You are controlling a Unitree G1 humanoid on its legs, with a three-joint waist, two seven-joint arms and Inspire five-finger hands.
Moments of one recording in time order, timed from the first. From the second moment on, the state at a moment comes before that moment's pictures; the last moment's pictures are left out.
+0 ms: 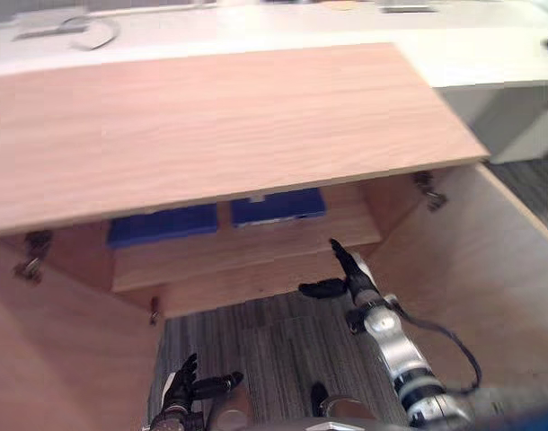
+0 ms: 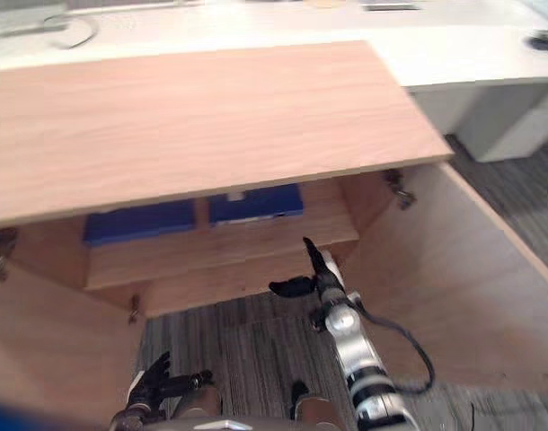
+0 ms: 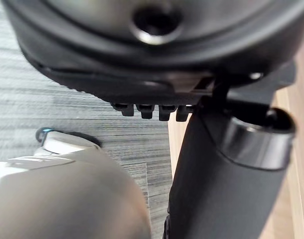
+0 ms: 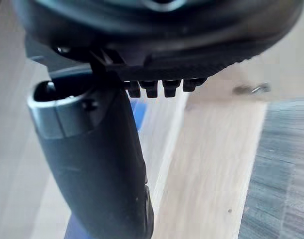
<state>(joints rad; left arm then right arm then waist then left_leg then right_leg) 0.23 0.07 0.17 0.71 0.02 -0.02 -0.03 -0.06 -0.08 0.02 0.49 -0.23 0.00 -0.02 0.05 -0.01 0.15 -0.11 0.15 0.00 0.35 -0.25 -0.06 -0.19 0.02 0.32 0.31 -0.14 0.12</state>
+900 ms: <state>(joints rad) 0.09 -0.01 0.21 0.98 0.05 -0.05 0.09 0.21 -0.07 -0.28 0.53 0.04 0.02 -0.18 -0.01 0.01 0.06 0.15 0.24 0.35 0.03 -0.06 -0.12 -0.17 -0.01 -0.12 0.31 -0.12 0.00</state>
